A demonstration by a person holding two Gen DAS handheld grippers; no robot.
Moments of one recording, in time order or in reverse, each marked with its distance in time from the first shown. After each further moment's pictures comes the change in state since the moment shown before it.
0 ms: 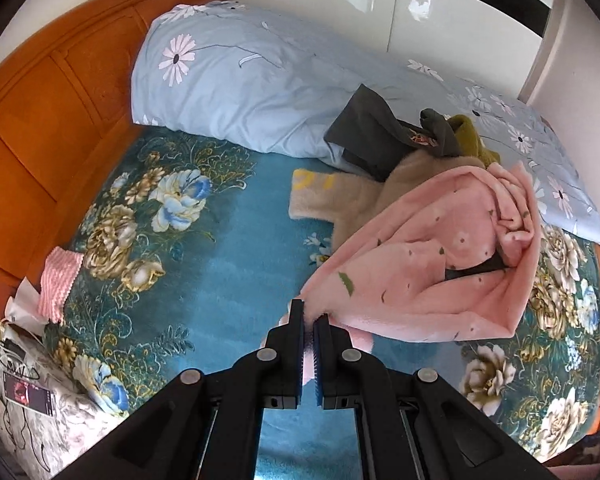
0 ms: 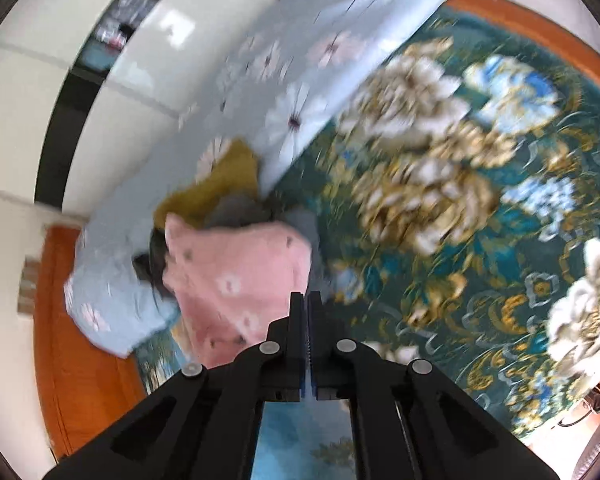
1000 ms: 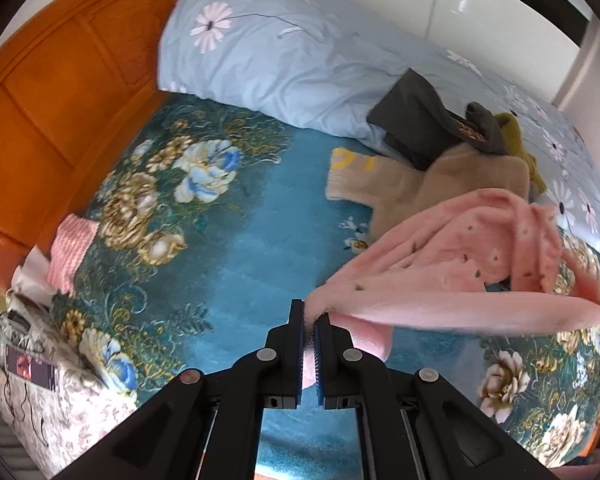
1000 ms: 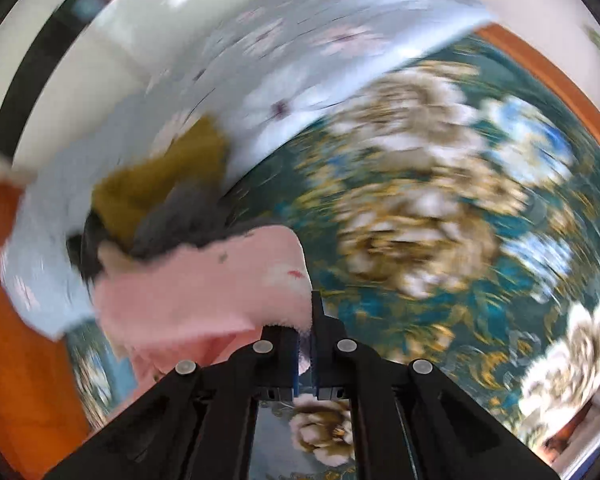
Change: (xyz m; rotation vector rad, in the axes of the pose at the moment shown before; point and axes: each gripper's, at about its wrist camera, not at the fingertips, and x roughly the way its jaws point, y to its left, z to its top) left arm 0.036 0.029 0.006 -0.055 0.078 0.039; right arm 0.037 -0.001 0.039 -0.061 -0.035 -0.253
